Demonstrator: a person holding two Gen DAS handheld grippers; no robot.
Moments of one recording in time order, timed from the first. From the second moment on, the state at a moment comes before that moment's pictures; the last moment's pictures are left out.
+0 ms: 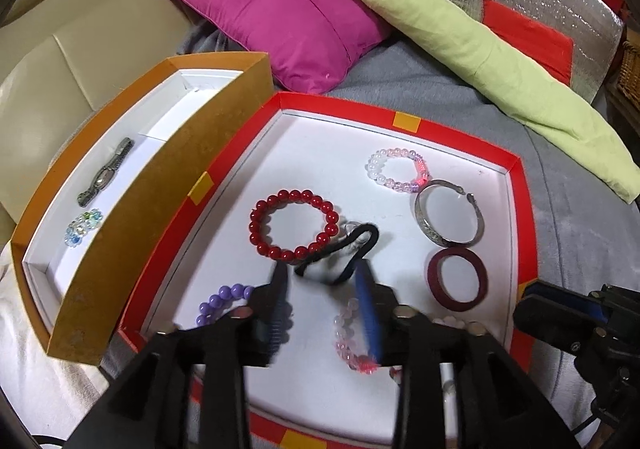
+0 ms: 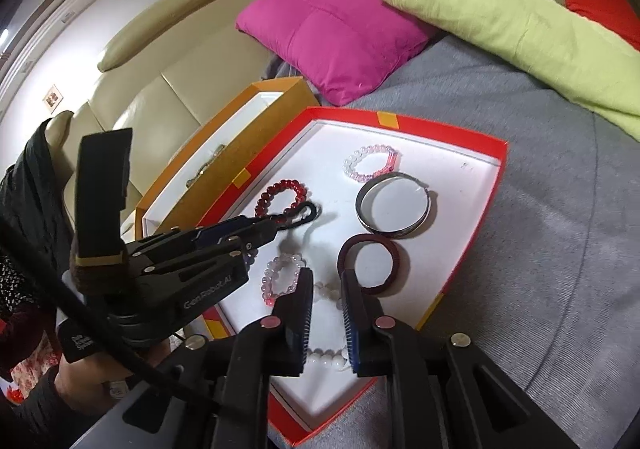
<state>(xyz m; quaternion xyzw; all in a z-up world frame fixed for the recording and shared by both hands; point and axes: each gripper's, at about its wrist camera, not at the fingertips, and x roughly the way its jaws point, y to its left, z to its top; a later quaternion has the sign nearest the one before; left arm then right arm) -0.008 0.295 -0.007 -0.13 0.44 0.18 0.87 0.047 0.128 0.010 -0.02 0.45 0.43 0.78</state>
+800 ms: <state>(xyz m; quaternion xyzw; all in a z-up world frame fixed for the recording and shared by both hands) -0.079 0.247 0.053 -0.12 0.38 0.25 0.89 -0.012 0.074 0.069 -0.07 0.35 0.38 0.85</state>
